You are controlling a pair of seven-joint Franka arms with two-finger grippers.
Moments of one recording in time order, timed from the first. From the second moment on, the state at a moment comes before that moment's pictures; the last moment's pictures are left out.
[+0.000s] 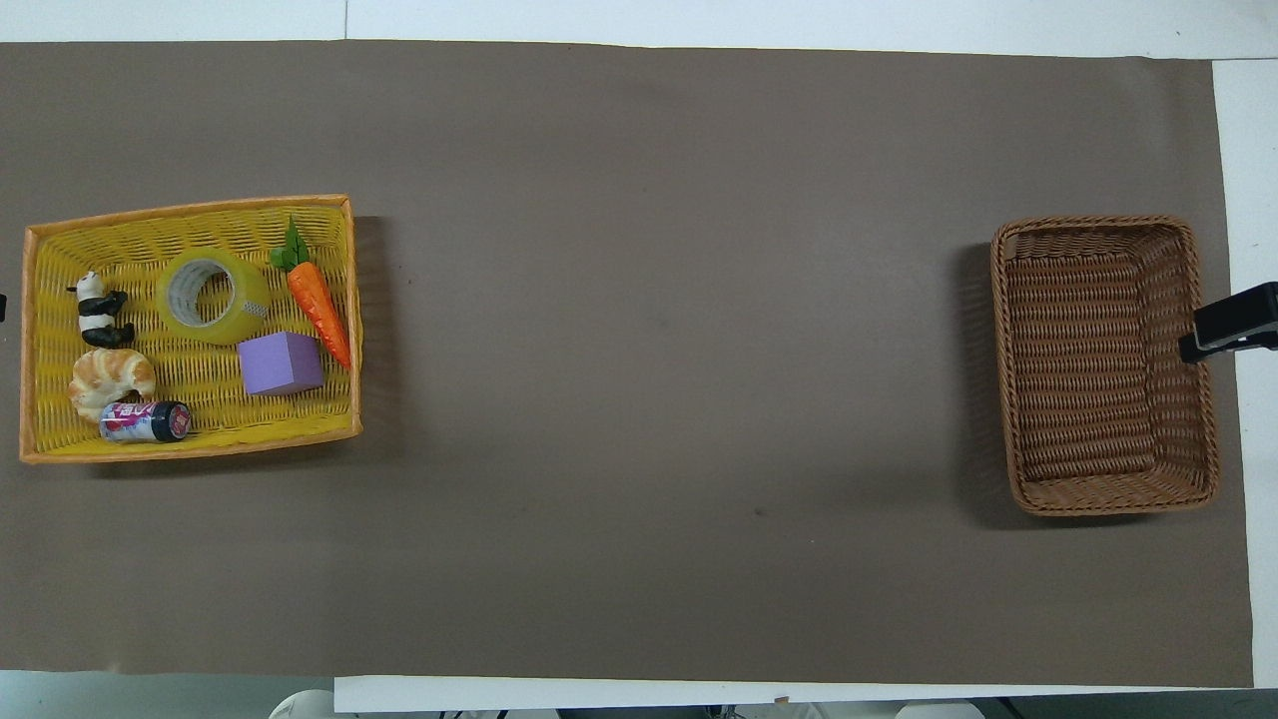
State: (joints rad) left arm 0.04 0.01 -0.03 -1.48 0.05 1.35 0.02; right arm 0.07 -0.05 -0.23 -1.65 0.00 1.40 -0.08
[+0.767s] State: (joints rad) left arm 0.07 0.01 -0.01 -1.59 0.08 1.52 -0.01; right arm 0.07 -0.05 -0.23 -1.65 0.00 1.40 -0.08
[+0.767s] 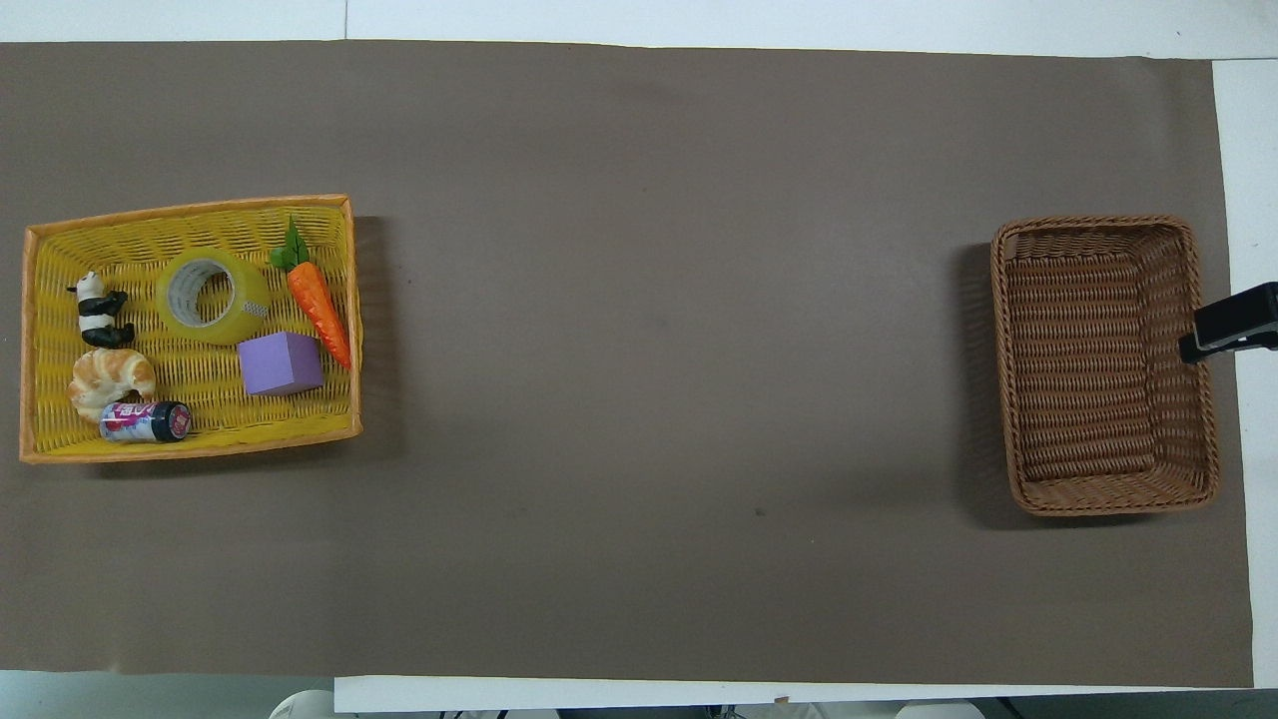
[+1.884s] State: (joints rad) left arm 0.13 0.21 -0.02 -1.98 0.08 2.18 0.06; right arm 0.07 -0.05 -0.23 -1.65 0.00 1.40 -0.08
